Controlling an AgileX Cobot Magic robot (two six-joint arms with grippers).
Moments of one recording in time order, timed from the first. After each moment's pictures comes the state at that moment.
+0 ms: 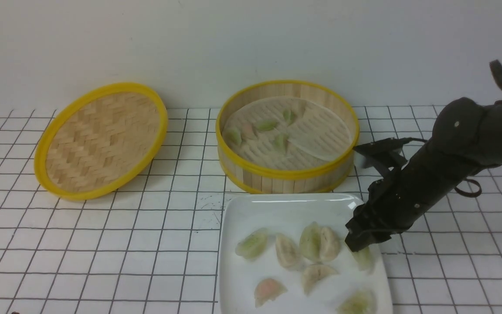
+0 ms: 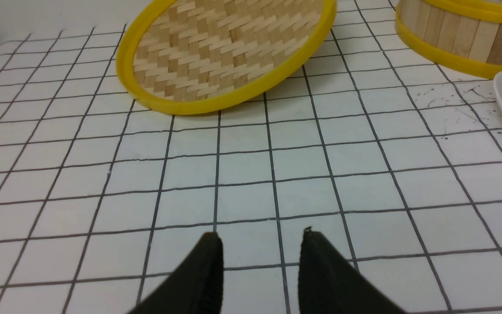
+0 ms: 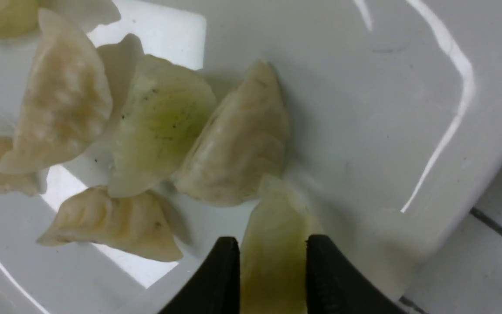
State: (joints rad) right arm 0.28 1.88 -1.16 0.52 0.91 -0.59; left arm -0.01 -0.01 0.03 -0.10 0.39 0.12
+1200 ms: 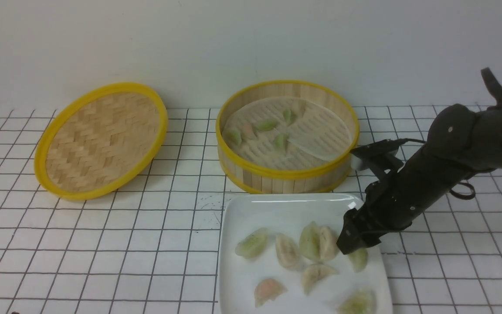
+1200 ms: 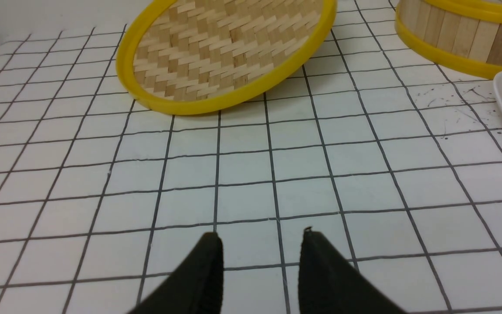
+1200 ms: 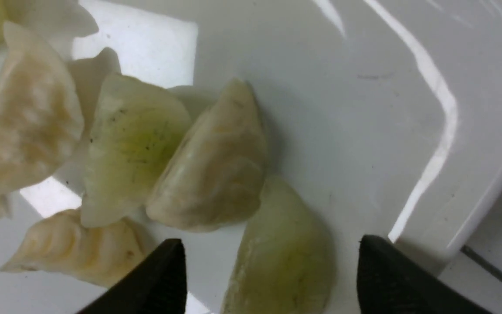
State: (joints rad) right arm 0.28 1.92 -1.16 0.53 0.85 -0.63; left arm -0.01 -0.01 0.03 -0.10 0.39 0.12
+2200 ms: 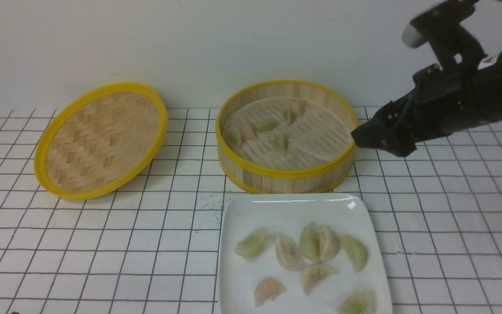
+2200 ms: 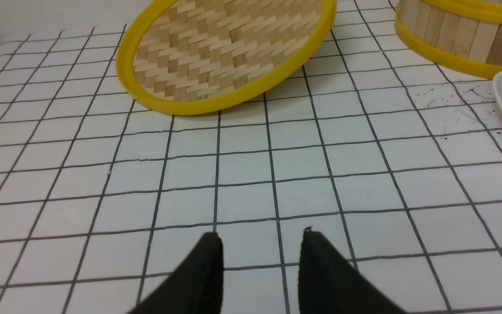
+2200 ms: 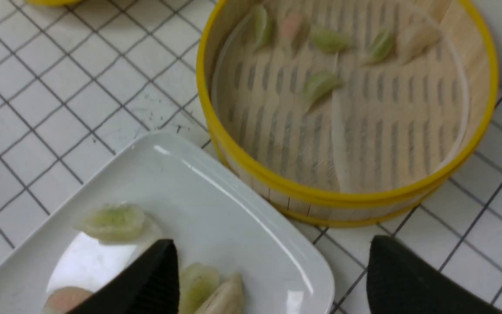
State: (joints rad) right arm 0.28 1.43 -1.21 0.52 0.79 -0.68; left arm -0.01 -0.01 0.03 -0.10 0.39 0.12
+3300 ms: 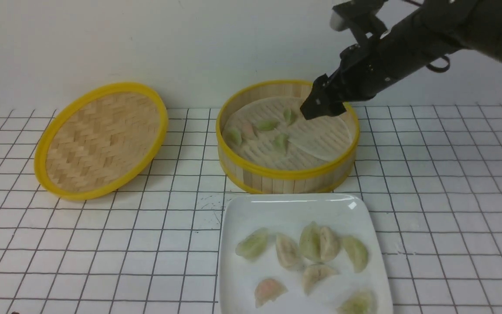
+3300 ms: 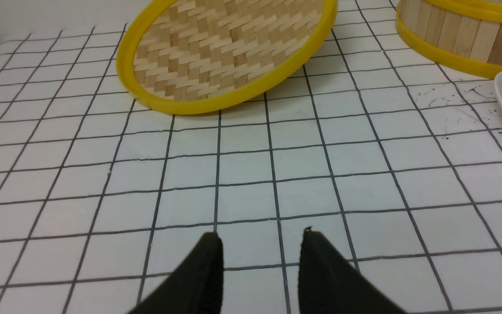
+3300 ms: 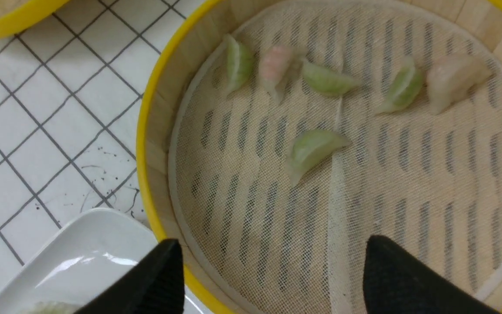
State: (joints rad) right arm 0.29 2.04 -1.81 0.53 0.99 -0.63; left arm -0.01 -0.01 0.03 -0.10 0.39 0.12
